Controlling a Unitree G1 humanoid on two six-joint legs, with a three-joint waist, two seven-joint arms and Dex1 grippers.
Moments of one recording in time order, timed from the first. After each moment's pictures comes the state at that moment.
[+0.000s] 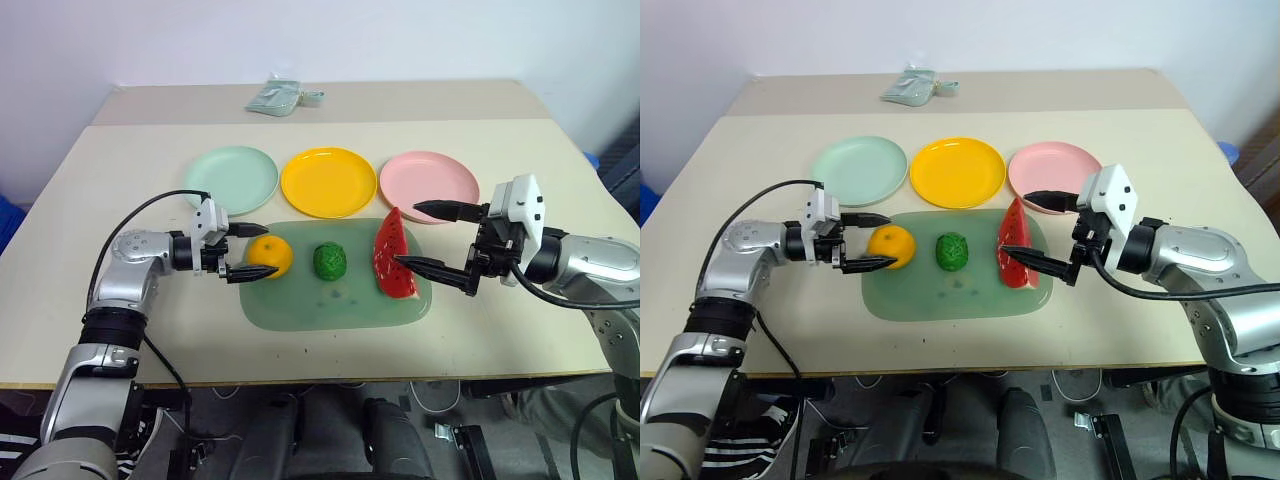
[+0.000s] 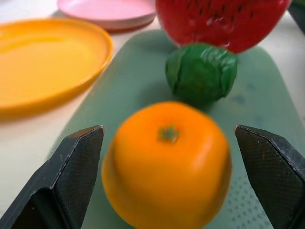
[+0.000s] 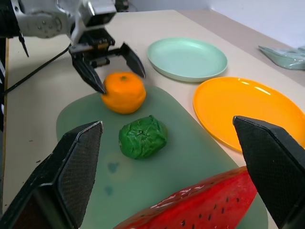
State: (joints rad) left arm -0.63 0.58 -0.04 0.53 -0.26 0.01 -1.35; right arm -0.30 -0.83 -0.19 -0.46 0.65 0.59 0.91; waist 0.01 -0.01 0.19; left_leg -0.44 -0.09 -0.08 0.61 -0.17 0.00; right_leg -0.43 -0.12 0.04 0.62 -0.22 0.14
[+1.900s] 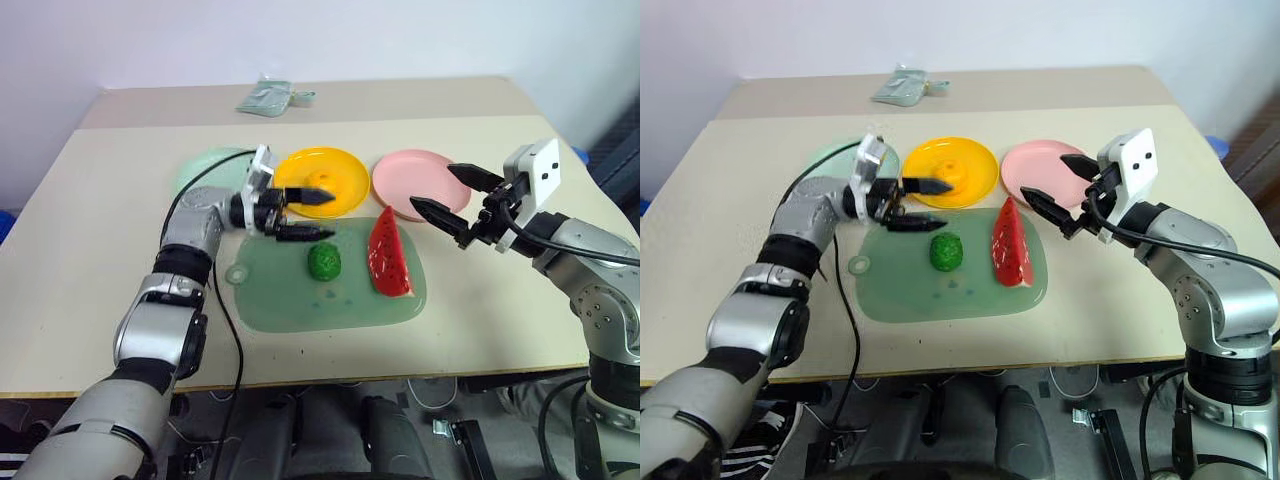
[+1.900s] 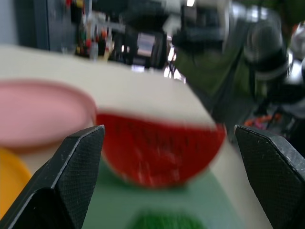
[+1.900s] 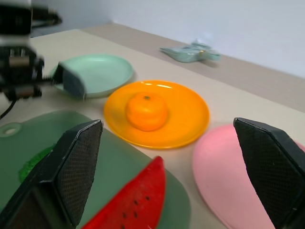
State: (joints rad) left arm -0.97 0.34 -0.06 0.86 -0.32 0.05 -1.61; right arm -0.39 -0.69 -0.24 -0.39 0.62 0.71 0.61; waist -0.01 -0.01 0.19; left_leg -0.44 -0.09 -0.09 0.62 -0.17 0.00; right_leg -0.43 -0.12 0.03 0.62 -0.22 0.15
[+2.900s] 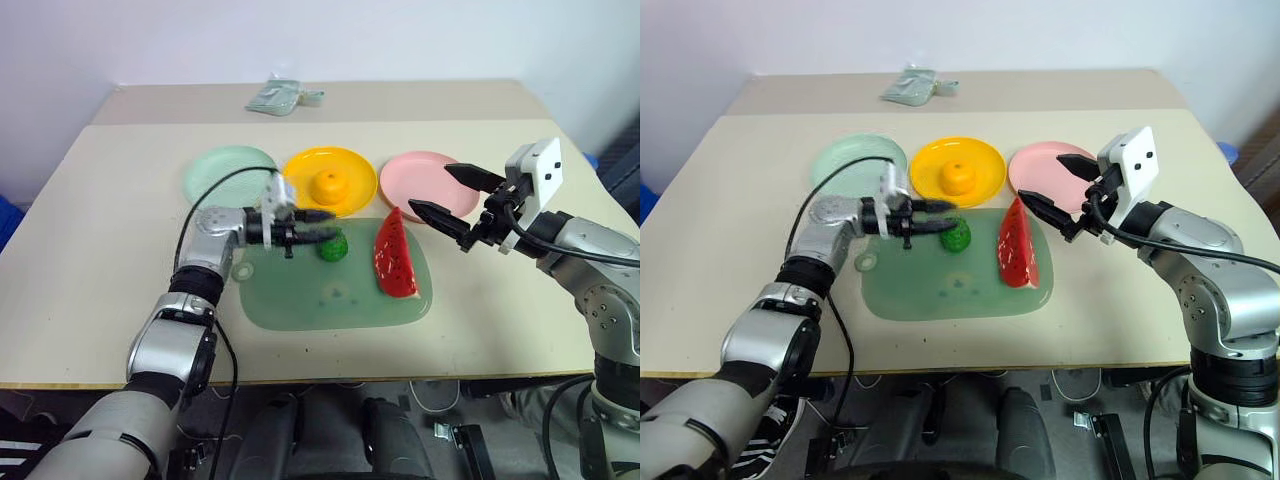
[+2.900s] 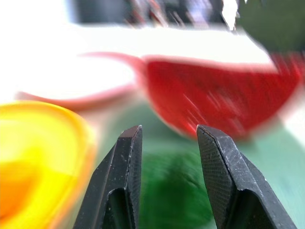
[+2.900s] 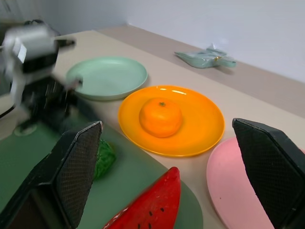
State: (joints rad) left arm -0.99 0.29 0.07 0.90 -0.30 -0.08 -1.31; right arm -0.39 -0.71 -0.24 -0.41 0.63 0.71 0.63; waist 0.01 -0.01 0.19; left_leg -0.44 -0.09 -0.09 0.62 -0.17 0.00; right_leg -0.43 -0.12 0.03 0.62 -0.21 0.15
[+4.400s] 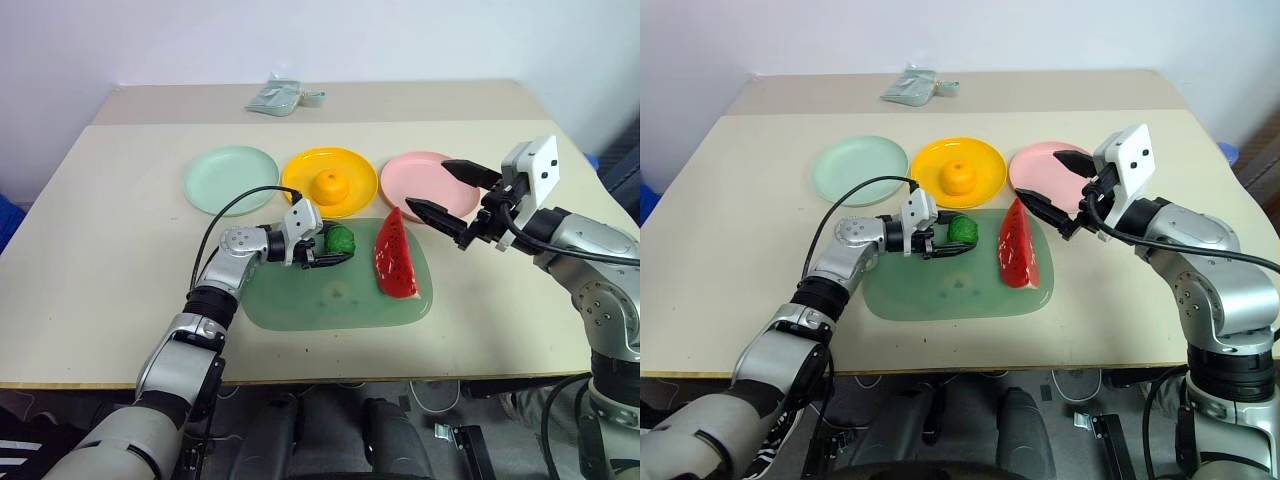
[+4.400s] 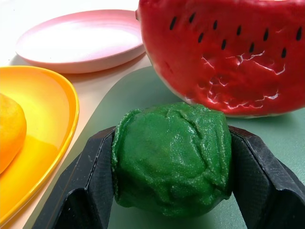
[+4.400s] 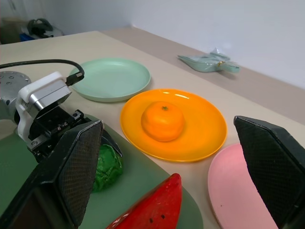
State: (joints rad) left arm -0.81 0.21 -0.13 0.76 -0.10 -0.12 -1.10; right arm -0.41 -0.71 -0.22 -0.39 0.60 0.67 0.65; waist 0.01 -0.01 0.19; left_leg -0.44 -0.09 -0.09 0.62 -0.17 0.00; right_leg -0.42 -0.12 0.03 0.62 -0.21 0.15
